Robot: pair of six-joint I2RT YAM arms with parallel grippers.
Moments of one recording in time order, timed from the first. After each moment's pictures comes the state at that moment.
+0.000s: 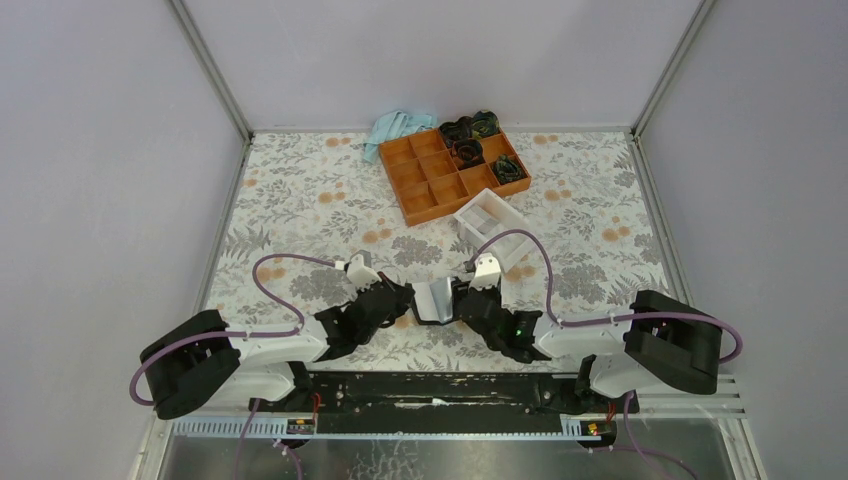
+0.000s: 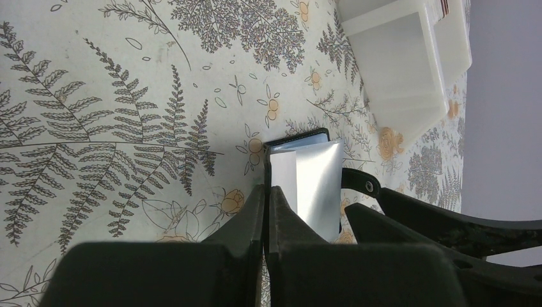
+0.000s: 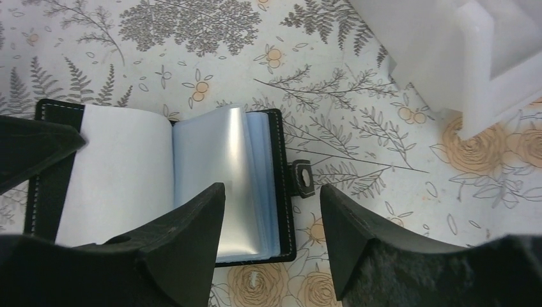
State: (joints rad) left arm -0.99 1.20 0.29 0.32 -0.52 -1.22; right arm 1.17 1.38 0.45 0.27 0.75 0.59
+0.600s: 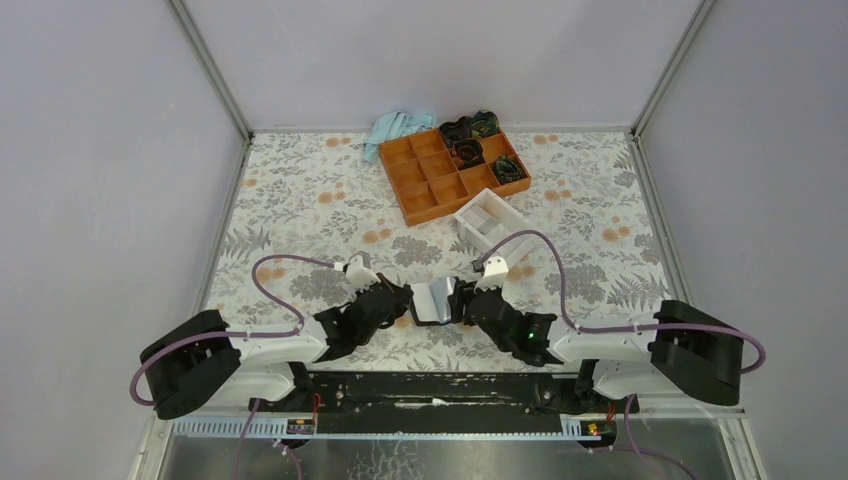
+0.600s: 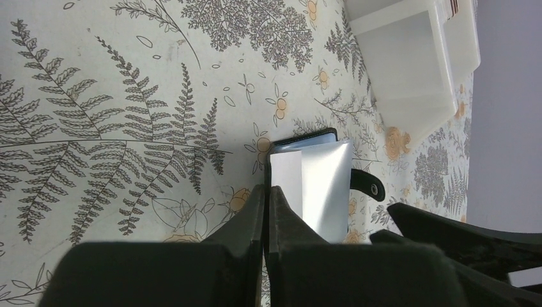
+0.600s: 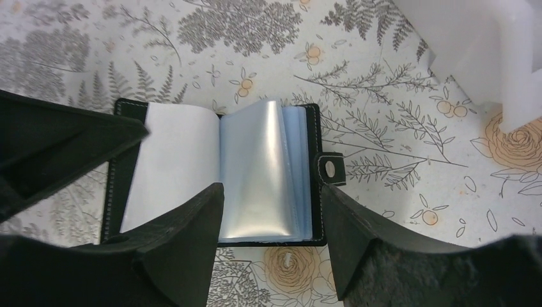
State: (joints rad) left arm -0.99 1.20 0.28 0.32 -0.52 -1.22; right arm 1.16 1.29 0.40 0.30 0.63 0.64
